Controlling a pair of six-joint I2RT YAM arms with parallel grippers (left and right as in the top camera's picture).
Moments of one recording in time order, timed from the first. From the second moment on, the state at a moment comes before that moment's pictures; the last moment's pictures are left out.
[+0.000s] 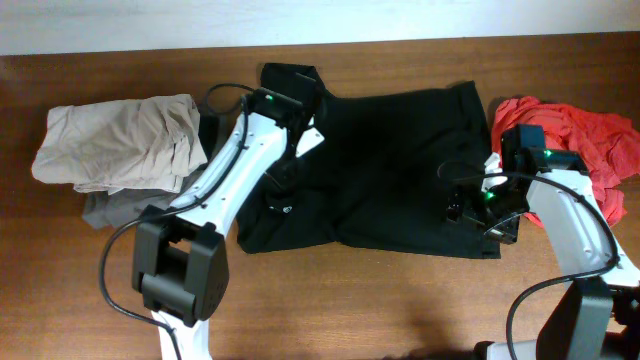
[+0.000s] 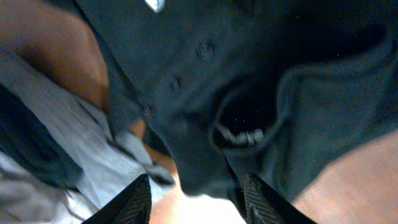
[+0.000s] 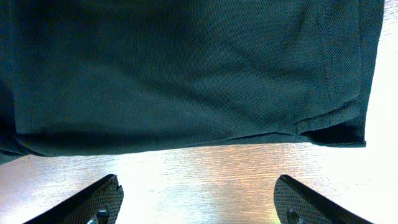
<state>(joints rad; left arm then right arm) -0.45 2.04 1.80 -1.29 -0.20 0.35 -0.15 1.57 1.11 -1.12 -0.25 0.21</state>
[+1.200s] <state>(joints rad) -0.35 2.03 1.53 -0.92 0.06 0.53 -0.15 1.57 1.11 -1.12 -0.25 0.21</state>
